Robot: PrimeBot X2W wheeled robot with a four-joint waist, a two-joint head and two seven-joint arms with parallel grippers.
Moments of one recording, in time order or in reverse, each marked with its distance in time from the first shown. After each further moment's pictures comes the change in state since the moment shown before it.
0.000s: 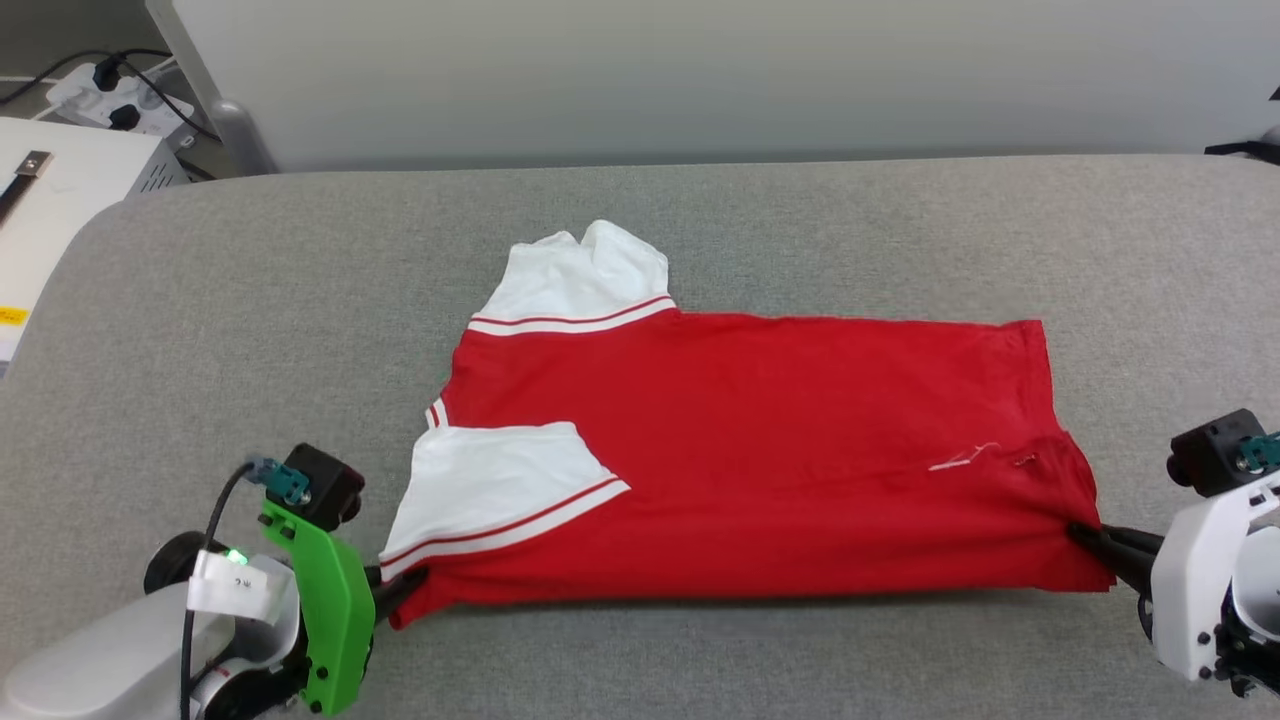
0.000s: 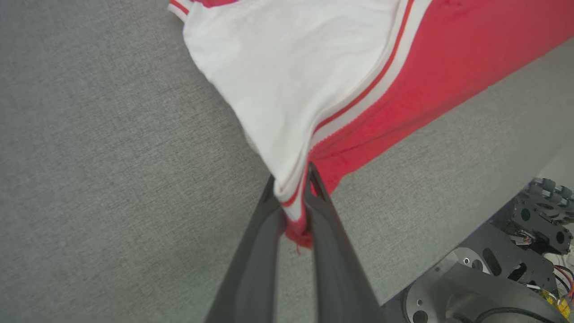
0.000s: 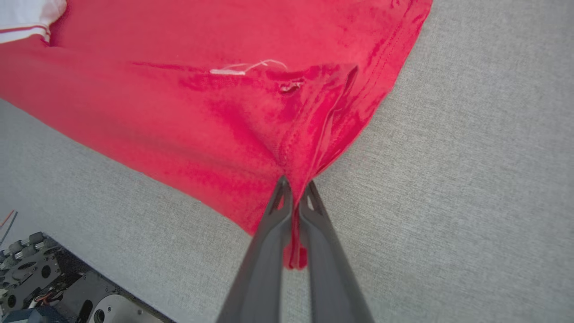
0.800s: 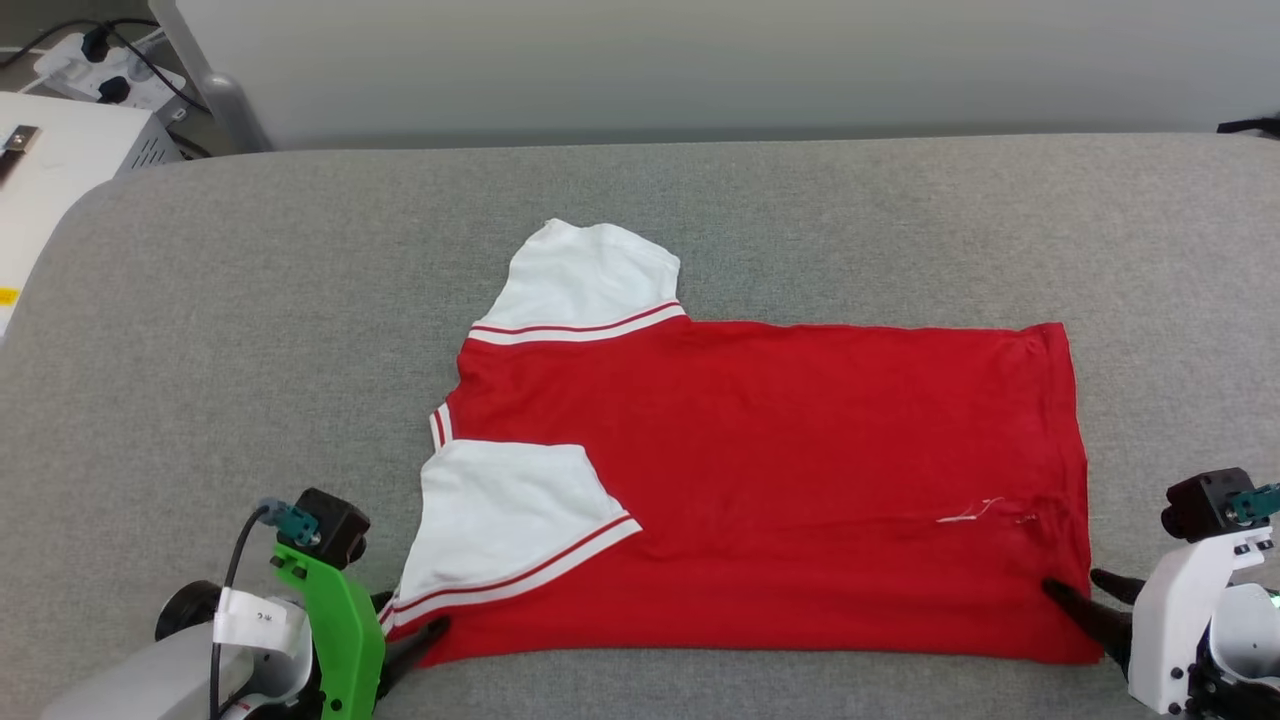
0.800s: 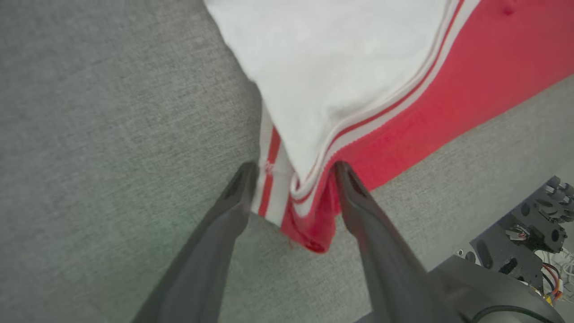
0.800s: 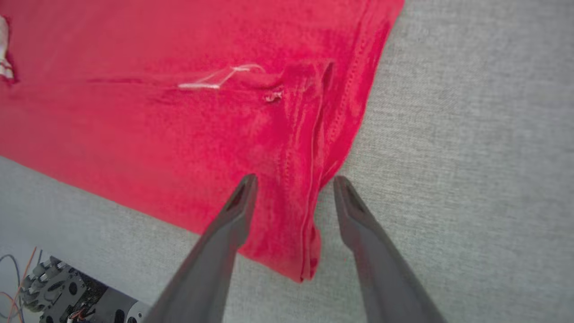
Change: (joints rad) left arm 0.075 -0.068 -0.002 0.105 -0.010 0.009 -0.029; right arm 0.124 0.150 -0.166 0.090 -0.055 0.000 0.061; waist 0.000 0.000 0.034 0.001
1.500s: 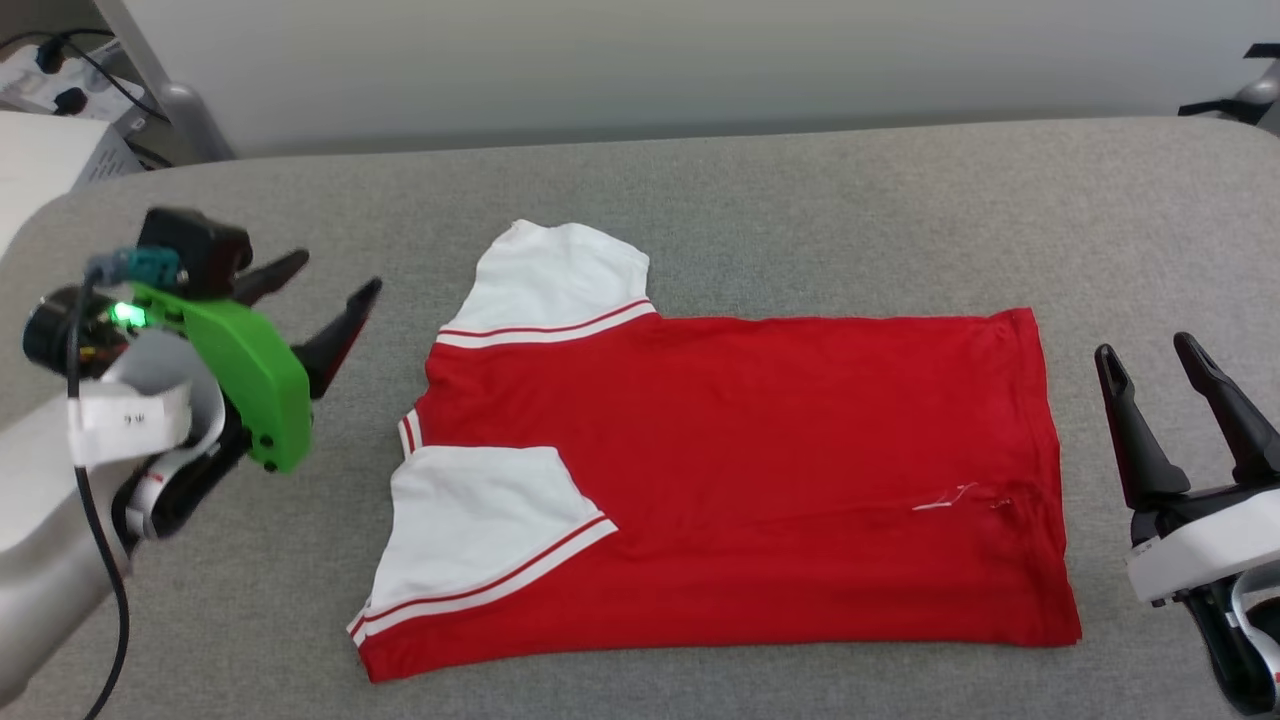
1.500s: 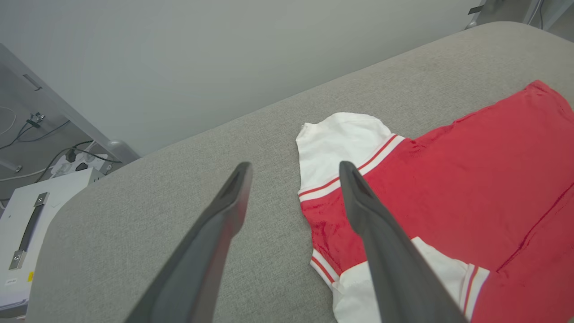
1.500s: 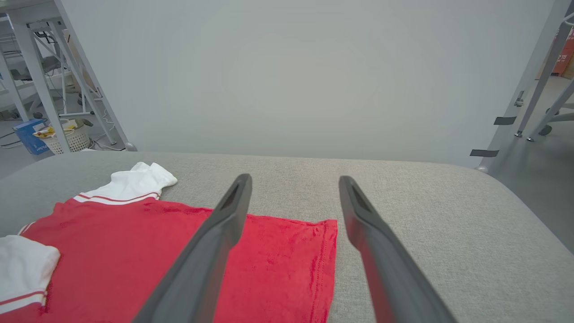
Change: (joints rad) left arm -0.270 0.090 0.179 -0.117 0.142 0.099 -0.152; right arm 0.064 0.255 -0.371 -0.279 -0.417 0.000 -0.510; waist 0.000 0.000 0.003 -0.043
